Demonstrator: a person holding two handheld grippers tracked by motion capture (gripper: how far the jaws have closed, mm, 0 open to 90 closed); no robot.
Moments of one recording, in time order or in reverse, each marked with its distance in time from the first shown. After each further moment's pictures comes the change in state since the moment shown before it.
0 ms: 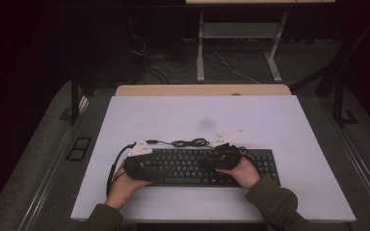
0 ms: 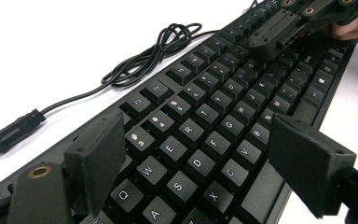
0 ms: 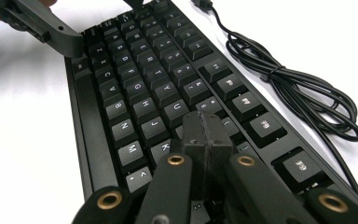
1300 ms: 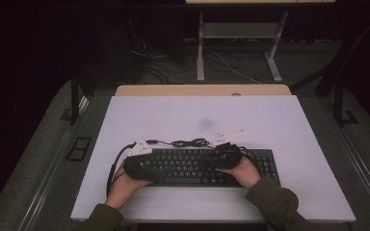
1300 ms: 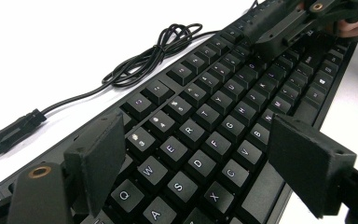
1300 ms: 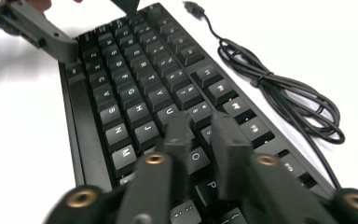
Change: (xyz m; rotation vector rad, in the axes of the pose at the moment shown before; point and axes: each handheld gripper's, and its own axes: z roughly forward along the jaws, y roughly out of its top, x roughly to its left) left arm 0.000 0.000 0.000 -0.002 0.001 -0.002; right arm 0.000 0.002 -0.003 -0.017 -0.027 -0.001
